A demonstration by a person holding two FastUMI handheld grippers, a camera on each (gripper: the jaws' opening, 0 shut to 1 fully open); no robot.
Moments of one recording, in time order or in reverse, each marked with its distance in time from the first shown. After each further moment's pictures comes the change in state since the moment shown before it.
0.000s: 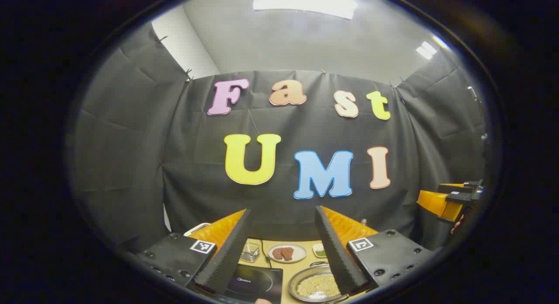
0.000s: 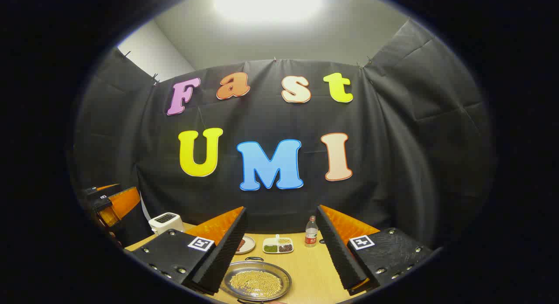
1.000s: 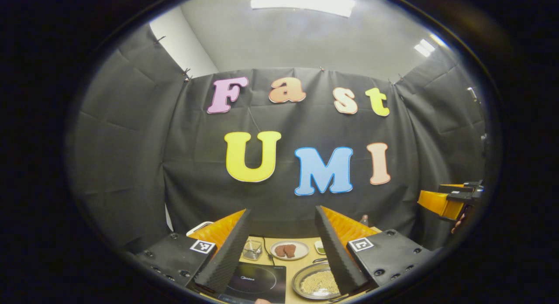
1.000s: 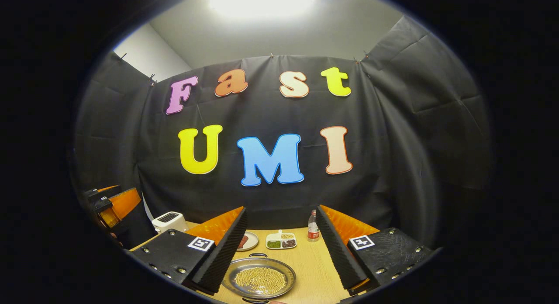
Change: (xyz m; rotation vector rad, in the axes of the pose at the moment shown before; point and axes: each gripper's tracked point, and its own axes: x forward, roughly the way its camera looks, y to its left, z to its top) left arm -0.004 0.007 -0.012 0.016 0.023 -0.002; right arm -0.005 0.000 -0.016 0.031 0.038 -0.008
